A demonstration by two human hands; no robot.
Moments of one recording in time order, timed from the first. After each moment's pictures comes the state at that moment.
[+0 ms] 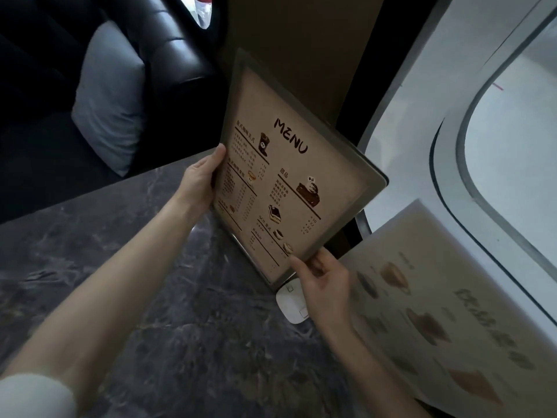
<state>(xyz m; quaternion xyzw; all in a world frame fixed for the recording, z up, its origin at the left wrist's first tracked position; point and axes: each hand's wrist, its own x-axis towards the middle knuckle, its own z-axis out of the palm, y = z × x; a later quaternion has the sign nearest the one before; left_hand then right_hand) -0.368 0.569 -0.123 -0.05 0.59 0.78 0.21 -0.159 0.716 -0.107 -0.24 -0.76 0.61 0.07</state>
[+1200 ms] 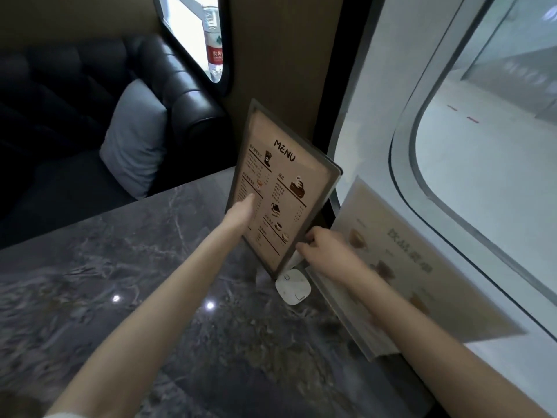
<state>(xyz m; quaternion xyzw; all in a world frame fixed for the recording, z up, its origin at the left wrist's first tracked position) -0.269 0.601 -0.083 -0.08 0.79 0.56 0.25 -0.140 0.728 -0.015 -0.17 -0.91 0.36 -0.13</state>
